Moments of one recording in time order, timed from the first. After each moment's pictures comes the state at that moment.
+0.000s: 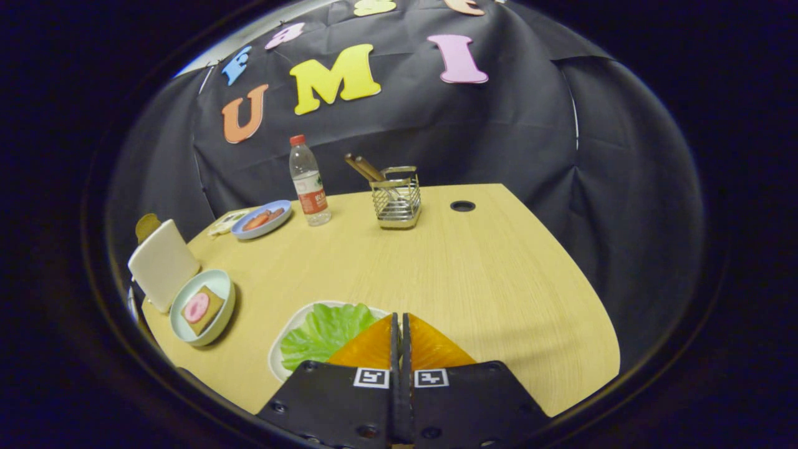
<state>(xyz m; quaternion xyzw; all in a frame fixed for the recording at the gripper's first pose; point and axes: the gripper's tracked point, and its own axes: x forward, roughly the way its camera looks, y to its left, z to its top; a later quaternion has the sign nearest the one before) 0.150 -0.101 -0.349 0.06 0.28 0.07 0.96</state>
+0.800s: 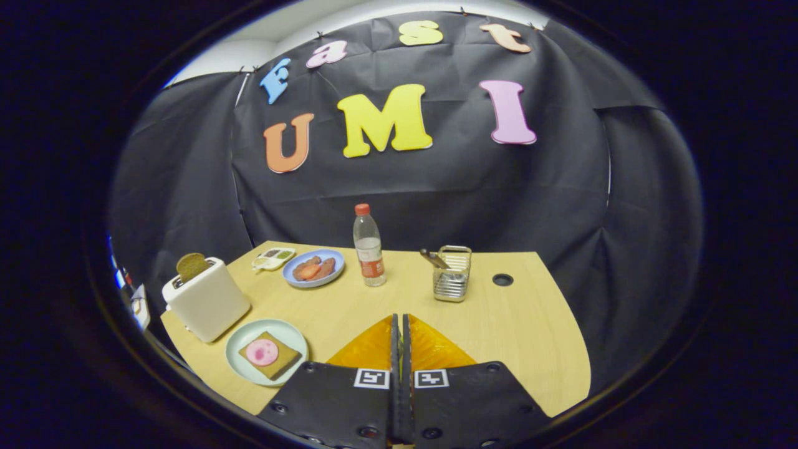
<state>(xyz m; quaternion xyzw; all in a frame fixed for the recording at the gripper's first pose) 0.150 -0.022 -0.202 0.02 0.20 0.13 0.97</state>
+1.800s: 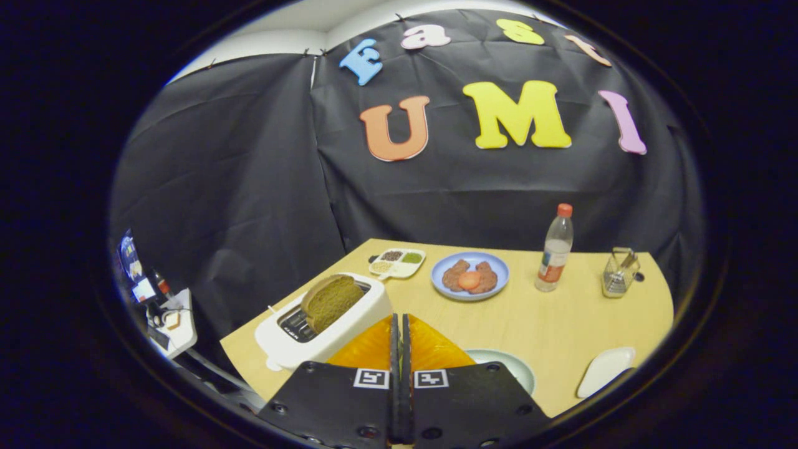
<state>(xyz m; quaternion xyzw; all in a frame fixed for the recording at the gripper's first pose) 0.097 0.319 -0.211 0.04 0.23 0.26 0.94</state>
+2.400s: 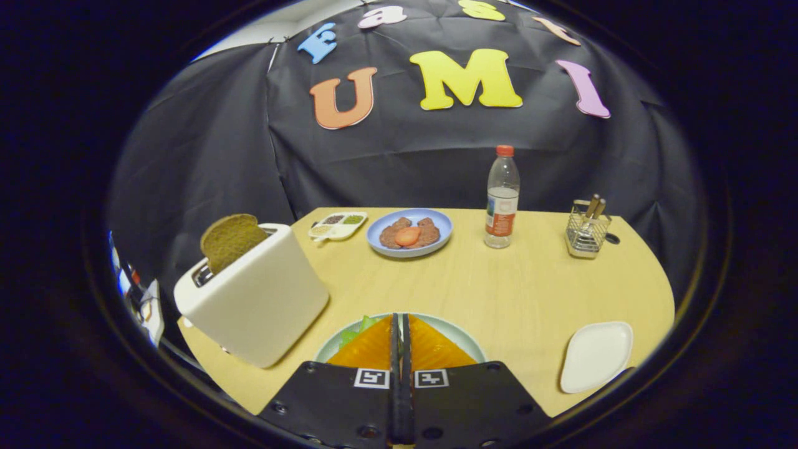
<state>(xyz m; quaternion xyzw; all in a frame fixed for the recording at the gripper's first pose) 0.136 0.227 -0.301 0.00 0.27 0.18 0.94</state>
